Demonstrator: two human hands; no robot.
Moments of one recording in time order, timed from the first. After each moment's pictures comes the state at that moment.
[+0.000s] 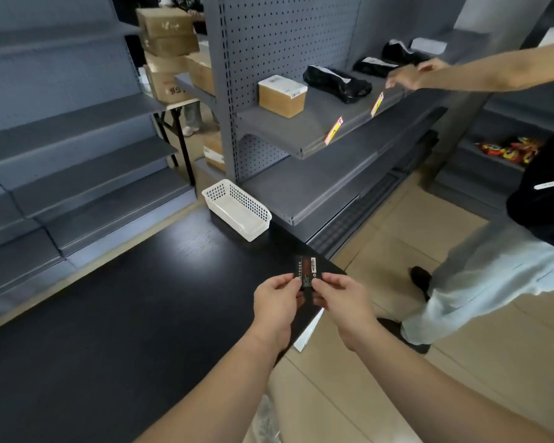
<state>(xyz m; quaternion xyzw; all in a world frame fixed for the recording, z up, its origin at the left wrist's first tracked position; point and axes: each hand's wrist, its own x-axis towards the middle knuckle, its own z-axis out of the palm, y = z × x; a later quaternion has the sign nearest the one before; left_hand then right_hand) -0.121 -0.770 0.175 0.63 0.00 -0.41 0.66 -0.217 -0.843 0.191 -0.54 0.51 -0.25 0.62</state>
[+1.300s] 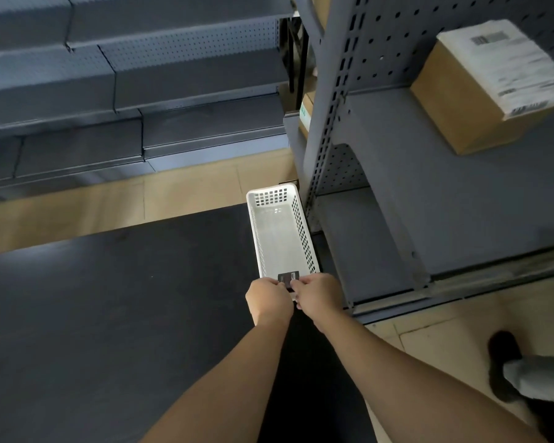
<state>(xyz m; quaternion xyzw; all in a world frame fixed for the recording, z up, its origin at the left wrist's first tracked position) 0.150 -1.013 0.023 0.84 0.28 -0.23 0.41 0.131 -1.098 0.016 -0.78 0.39 0.14 0.47</state>
